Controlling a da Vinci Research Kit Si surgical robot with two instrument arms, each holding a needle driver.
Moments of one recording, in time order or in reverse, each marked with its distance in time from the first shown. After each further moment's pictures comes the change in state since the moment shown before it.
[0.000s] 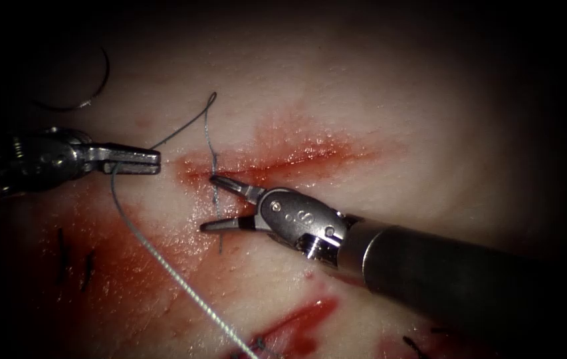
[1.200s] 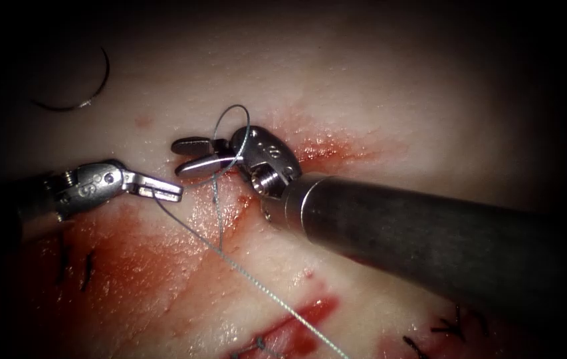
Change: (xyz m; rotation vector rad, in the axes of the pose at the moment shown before) right arm 0.000 0.006 0.004 0.517 0.413 0.368; left arm -0.017 0.005 0.000 -0.134 -0.196 -0.244
